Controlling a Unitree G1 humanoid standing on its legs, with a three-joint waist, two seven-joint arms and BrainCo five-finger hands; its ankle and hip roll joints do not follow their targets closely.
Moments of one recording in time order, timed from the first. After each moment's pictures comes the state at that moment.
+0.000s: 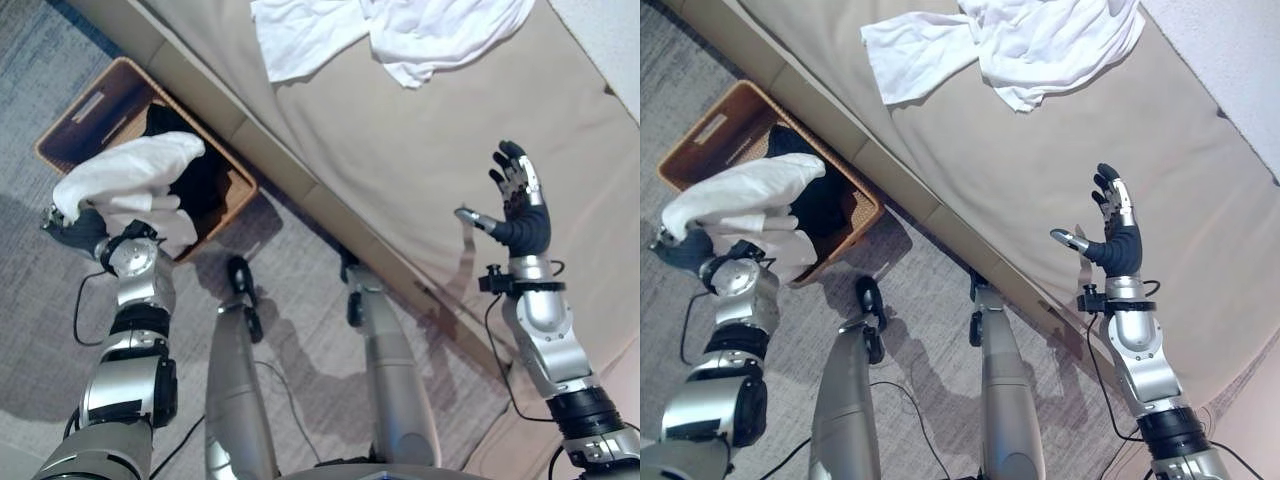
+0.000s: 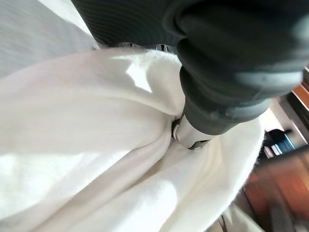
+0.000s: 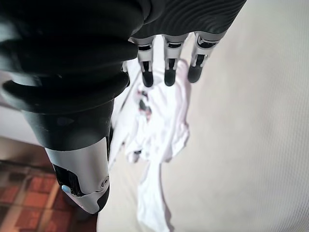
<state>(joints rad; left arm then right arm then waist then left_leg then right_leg) -0.70 0.51 0.13 0.89 -0.38 -0.39 0.85 -0.15 -0.56 0.09 -0.03 0.31 -0.39 -0.25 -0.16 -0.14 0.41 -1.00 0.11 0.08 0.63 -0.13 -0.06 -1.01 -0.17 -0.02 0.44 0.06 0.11</state>
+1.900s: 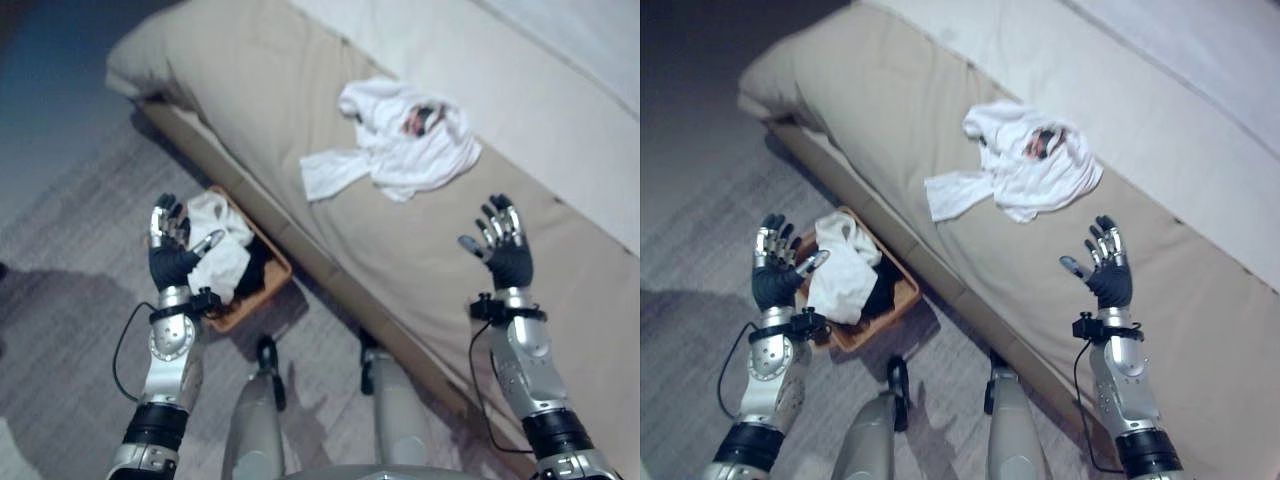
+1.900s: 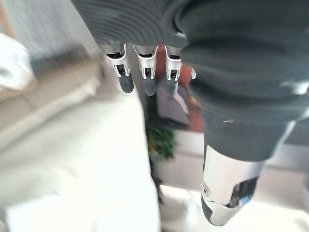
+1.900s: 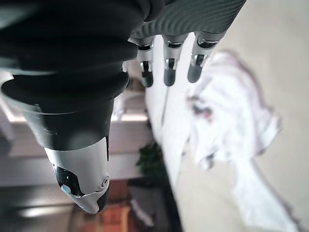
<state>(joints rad) -0.13 0.38 -0.06 0.20 -0.45 -0.52 0.22 -0.08 -0.39 0.06 0.17 0.47 -0.40 -0.10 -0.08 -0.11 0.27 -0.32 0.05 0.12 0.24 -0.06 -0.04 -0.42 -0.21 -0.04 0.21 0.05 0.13</state>
